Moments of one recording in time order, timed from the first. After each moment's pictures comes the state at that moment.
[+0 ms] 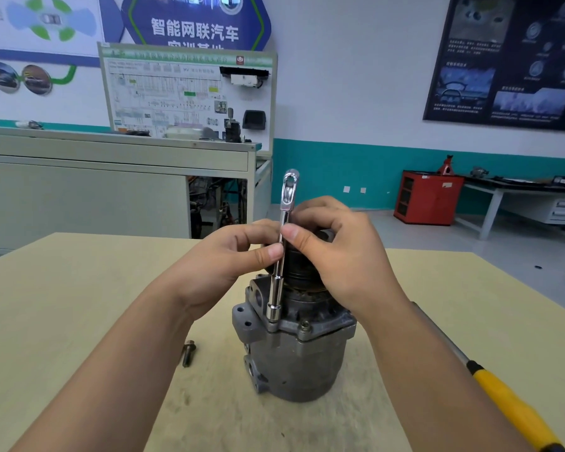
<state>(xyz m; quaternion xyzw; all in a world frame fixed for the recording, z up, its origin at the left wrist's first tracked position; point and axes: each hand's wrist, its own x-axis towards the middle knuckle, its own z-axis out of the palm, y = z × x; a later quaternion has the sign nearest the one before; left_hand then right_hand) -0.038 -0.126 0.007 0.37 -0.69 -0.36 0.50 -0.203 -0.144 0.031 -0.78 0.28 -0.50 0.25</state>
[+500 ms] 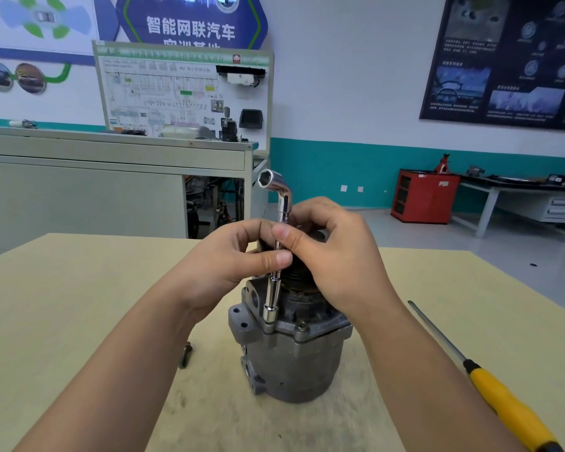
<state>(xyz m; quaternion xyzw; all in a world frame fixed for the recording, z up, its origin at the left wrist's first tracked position) -0.043 -0.129 0.006 0.41 -0.67 -0.34 0.52 -0.199 -0.143 0.028 -0.77 0.29 -0.52 0.25</state>
